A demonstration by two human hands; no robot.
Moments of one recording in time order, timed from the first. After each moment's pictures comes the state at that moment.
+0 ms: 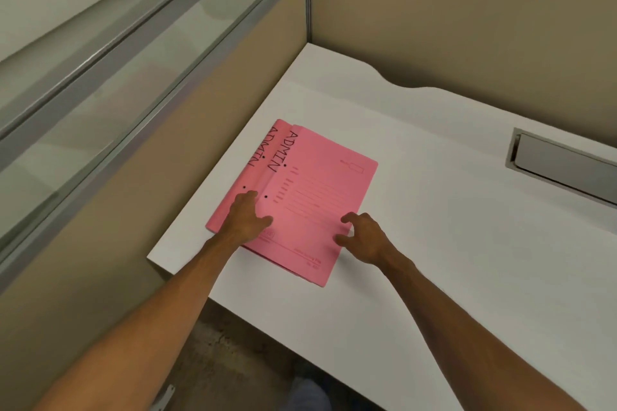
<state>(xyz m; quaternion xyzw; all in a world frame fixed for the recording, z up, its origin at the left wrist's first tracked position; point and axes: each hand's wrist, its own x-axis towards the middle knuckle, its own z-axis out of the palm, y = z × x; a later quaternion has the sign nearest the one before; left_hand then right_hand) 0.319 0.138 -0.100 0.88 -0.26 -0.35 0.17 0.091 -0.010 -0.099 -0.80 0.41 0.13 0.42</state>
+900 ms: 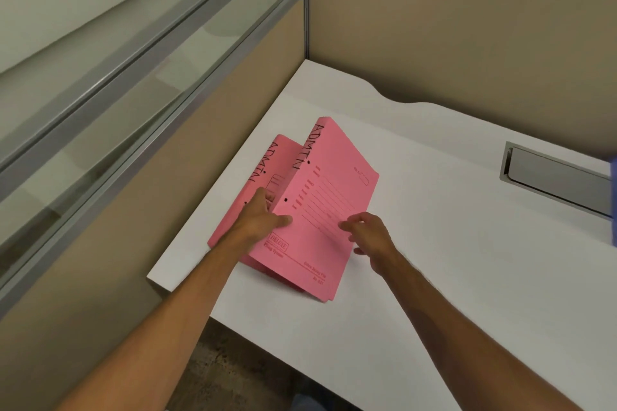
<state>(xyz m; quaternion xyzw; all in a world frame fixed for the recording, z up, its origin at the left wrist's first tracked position) 0.311 0.112 -0.032 0.78 -0.17 -0.47 0.38 0.119 -0.015 -0.070 -0.57 0.57 -0.03 0.60</state>
